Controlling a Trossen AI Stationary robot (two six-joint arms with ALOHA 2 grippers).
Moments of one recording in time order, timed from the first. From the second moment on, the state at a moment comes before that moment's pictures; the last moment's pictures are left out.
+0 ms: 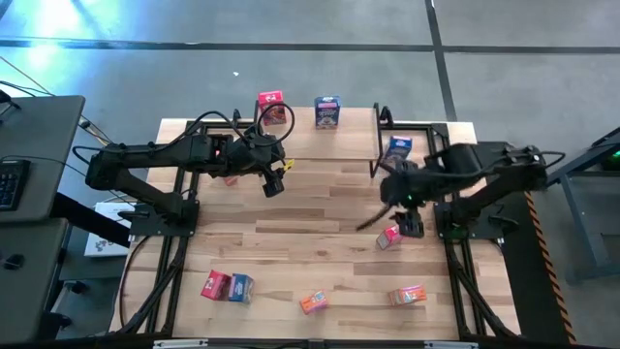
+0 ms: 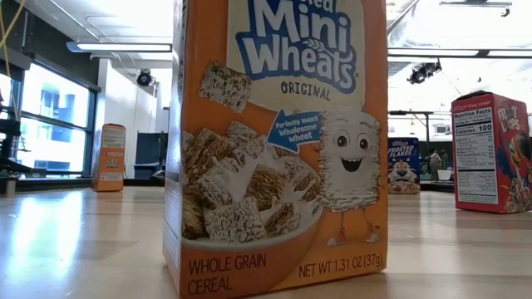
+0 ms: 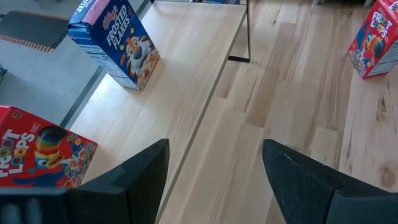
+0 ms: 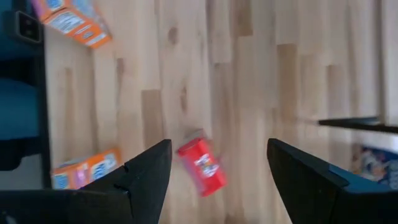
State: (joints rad) left arm 0.05 1.36 1.40 -0.80 -0.43 -0.05; right arm 0.25 1.40 1.72 -1.53 0.06 0.28
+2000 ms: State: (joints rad) left arm 0.05 1.36 1.40 -0.73 -0.40 -0.05; right arm 0.94 1.85 1.72 -1.51 0.09 0.92
